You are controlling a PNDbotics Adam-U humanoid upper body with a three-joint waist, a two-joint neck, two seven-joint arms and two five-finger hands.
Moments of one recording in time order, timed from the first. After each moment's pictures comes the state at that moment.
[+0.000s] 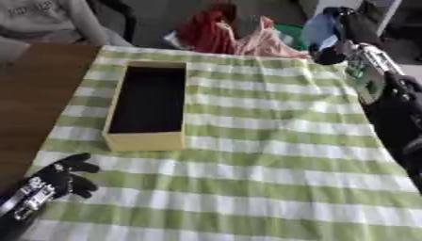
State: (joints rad) left arm -0.19 0.18 0.01 -1.80 -0.07 -0.01 -0.68; right arm -1.06 -0.51 0.02 -0.80 0.94 -0.01 -0.08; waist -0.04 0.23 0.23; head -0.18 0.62
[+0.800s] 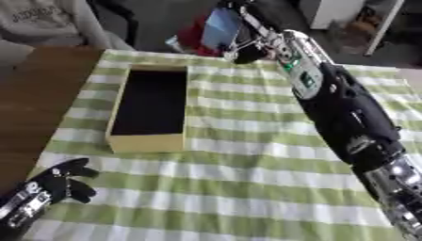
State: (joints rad) left arm -0.19 0.18 -0.01 -1.80 -0.06 -0.02 -0.71; right arm -1.07 -0.37 0.18 -1.01 0.80 -0.16 0.13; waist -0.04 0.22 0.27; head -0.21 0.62
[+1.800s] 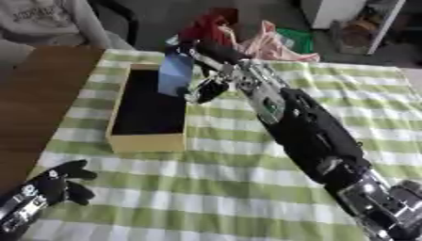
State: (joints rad) left arm -0.20 0.17 -0.02 -1.79 -0.05 -0.02 -0.73; right arm -1.03 -0.26 0.29 -1.04 0.74 -0.25 0.31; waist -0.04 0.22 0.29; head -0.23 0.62
